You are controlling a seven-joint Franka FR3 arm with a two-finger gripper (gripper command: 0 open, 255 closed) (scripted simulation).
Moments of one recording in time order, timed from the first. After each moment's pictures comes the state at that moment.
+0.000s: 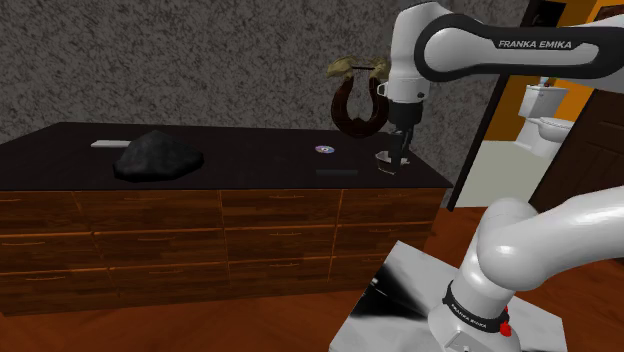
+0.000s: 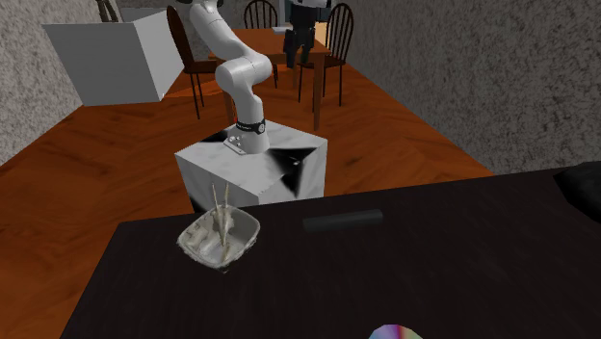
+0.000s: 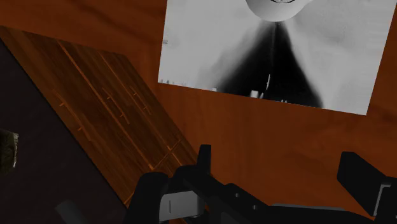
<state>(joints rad) 0.00 -0.82 -0.02 -2.43 -0.09 1.50 -0.14</state>
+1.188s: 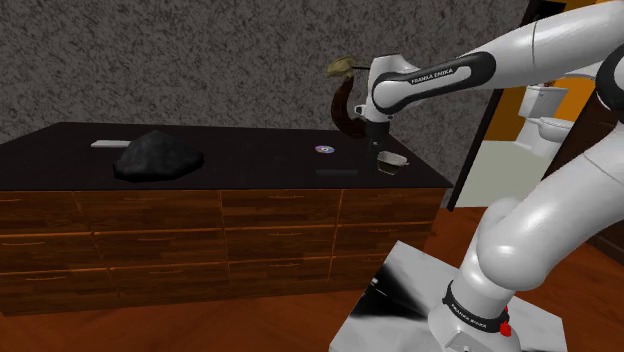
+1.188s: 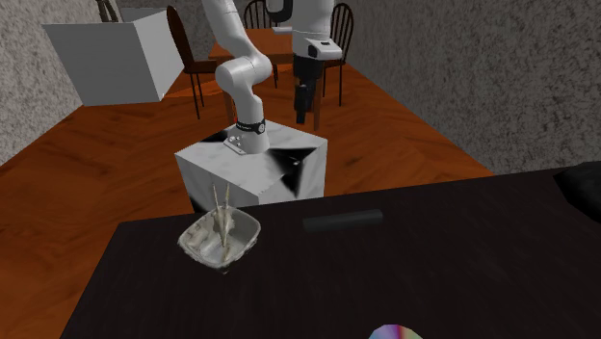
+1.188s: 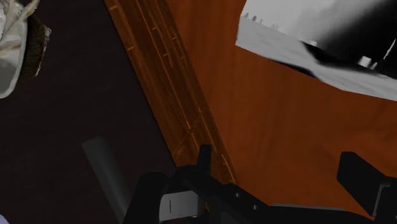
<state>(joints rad) 0.00 -0.41 -0.33 -2.37 -0.23 1.96 -0.59</state>
